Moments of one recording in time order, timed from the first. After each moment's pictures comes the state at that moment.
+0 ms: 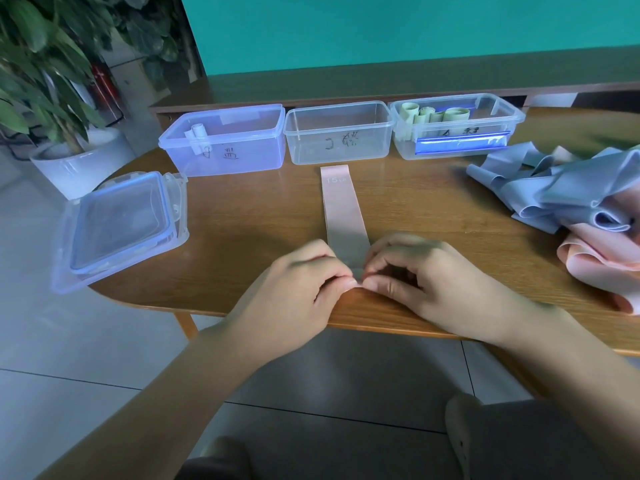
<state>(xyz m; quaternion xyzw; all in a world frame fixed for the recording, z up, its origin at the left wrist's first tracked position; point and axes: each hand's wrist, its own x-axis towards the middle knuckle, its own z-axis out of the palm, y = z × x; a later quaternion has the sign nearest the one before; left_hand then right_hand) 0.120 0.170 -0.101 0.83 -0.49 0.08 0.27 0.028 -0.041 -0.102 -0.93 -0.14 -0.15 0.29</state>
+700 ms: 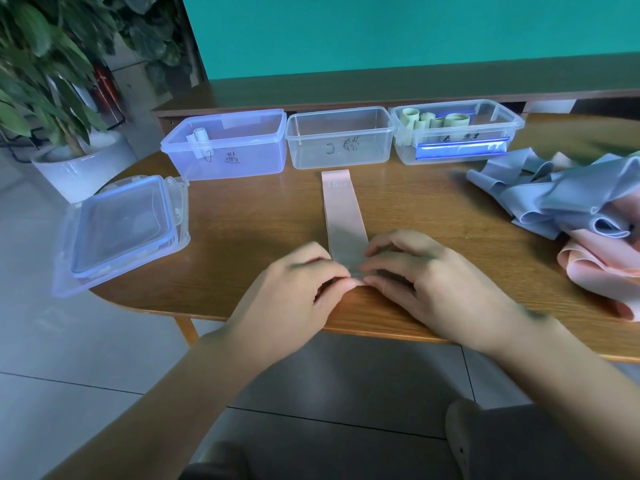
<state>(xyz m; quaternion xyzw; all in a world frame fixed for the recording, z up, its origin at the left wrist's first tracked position) 0.117 0.170 -0.100 0.83 -0.48 0.12 0.26 0.026 -0.036 -0.106 -0.95 -0.13 -0.23 0.17</state>
